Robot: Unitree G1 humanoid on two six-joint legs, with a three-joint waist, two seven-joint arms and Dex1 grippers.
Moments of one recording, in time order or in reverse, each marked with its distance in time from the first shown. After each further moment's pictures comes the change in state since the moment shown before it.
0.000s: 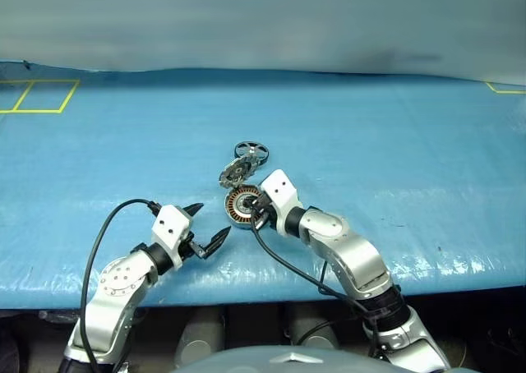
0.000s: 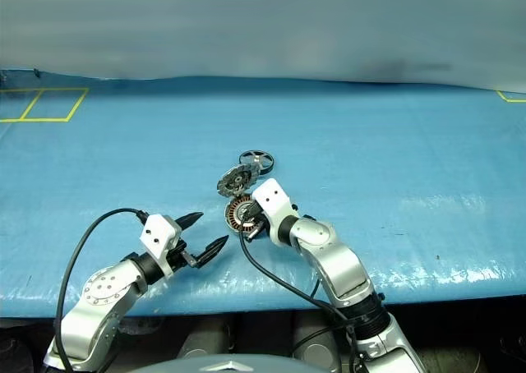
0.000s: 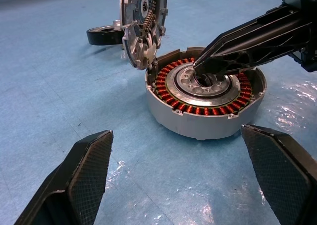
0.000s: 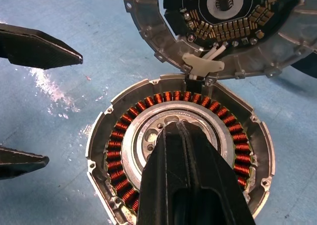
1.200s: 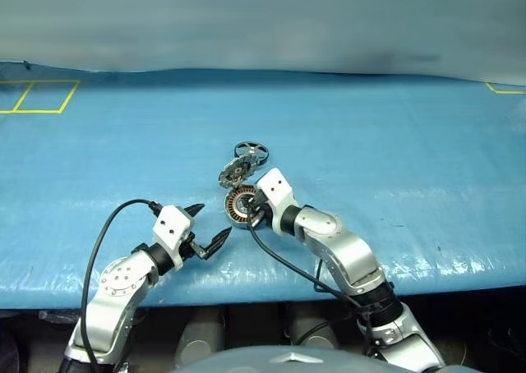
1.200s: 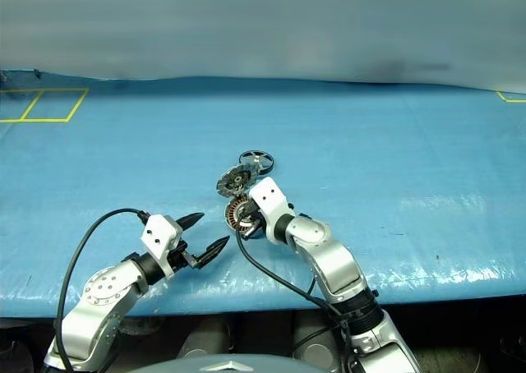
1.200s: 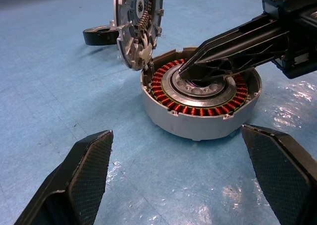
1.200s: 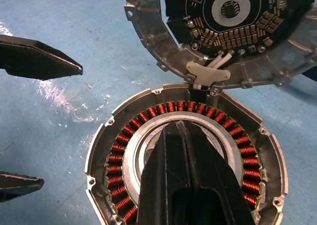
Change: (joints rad) left arm 0.000 0.002 -0.001 0.000 0.000 0.000 0.000; right arm -0.018 0.022 0.003 0.066 -0.007 -0.033 -0.004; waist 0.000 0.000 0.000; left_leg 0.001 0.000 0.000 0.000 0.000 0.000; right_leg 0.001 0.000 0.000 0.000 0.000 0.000
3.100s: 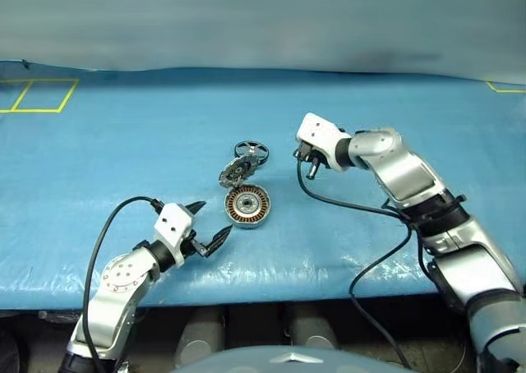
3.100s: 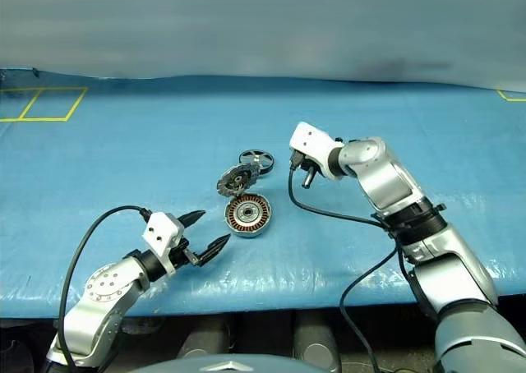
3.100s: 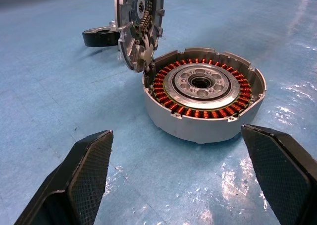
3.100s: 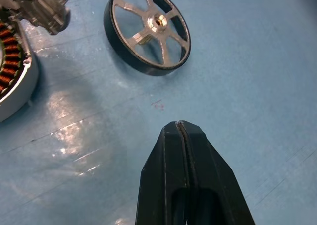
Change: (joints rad) left arm -0.024 0.002 -0.009 0.019 0.016 -0.019 -0.003; right arm -0.563 -0.444 0.078 0.410 -0.104 -0.139 0.399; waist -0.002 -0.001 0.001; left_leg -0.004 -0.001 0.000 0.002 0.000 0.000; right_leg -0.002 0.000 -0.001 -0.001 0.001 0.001
